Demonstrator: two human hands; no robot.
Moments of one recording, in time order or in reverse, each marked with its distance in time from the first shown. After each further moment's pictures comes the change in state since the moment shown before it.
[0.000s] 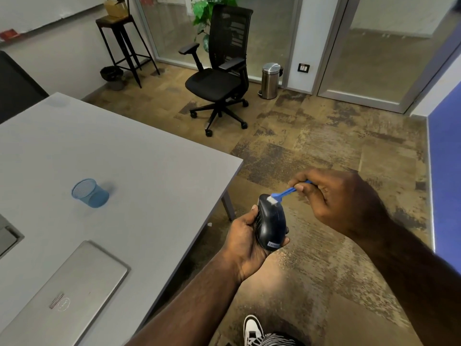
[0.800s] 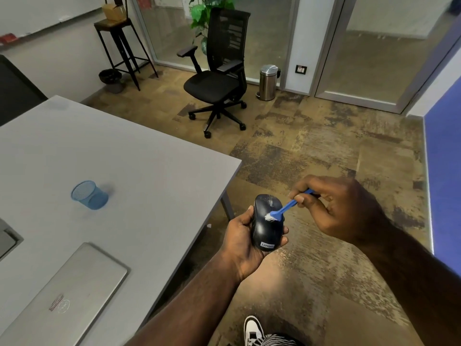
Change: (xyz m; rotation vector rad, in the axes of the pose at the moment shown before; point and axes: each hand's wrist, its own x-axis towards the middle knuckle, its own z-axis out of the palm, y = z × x) left_hand 0.000 -0.003 -0.003 -0.018 -0.011 0.015; right_hand -0.014 -0.001 -0.001 0.109 -0.005 0.002
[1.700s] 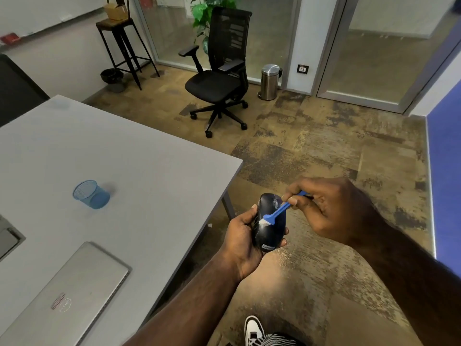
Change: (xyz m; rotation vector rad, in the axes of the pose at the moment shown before) left_hand 0.000 0.000 -0.001 0.086 0.000 0.043; right_hand 0.005 -0.009 0.005 0.005 -0.034 -0.005
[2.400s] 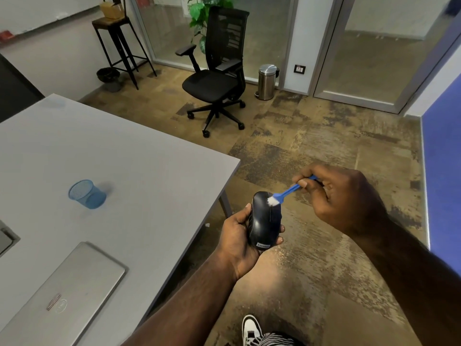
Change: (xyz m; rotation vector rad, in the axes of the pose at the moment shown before) left_hand 0.002 -0.001 -0.004 -0.073 -0.054 0.013; right_hand -0.001 0.014 -0.006 -0.046 0.137 0.057
